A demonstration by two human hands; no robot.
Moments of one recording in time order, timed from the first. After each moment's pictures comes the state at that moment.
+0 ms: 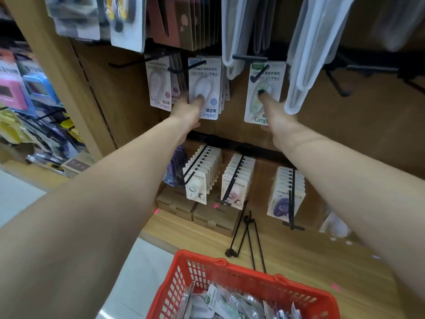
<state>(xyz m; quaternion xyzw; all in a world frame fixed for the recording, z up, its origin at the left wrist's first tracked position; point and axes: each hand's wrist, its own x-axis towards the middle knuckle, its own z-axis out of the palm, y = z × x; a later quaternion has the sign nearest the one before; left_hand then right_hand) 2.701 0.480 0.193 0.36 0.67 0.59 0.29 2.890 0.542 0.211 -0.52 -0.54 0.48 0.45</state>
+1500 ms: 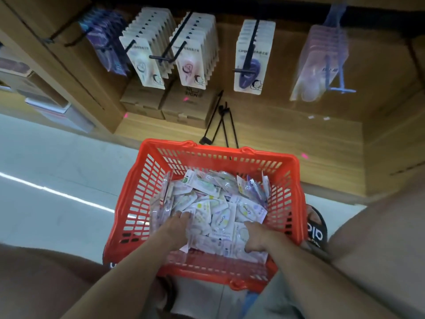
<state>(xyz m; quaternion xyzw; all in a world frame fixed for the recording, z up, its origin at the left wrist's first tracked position) 2.878 0.164 -0.203 0.53 0.73 -0.20 0.38 3.128 0.261 -0.212 -0.48 -0.69 0.40 -0.36</state>
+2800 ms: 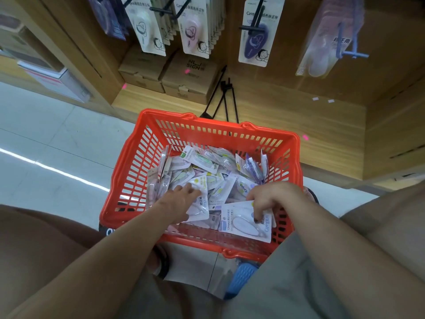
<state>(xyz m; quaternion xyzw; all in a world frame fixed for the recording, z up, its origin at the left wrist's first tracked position) 2.894 0.165 -0.194 0.69 0.62 -0.27 0.26 3.126 0.309 -0.131 -0.35 -0.73 0.35 -0.47</state>
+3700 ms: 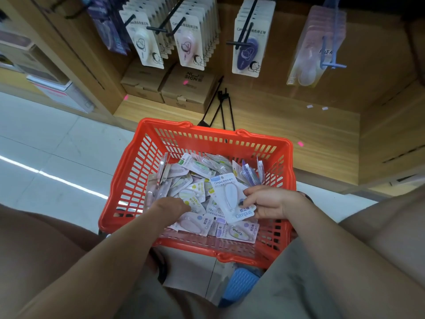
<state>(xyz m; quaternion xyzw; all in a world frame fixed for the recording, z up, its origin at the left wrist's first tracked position) 2.894 0.175 -0.184 0.66 0.56 -0.42 0.28 3.153 0.300 -0.153 -0.48 -0.31 0.81 -0.12</state>
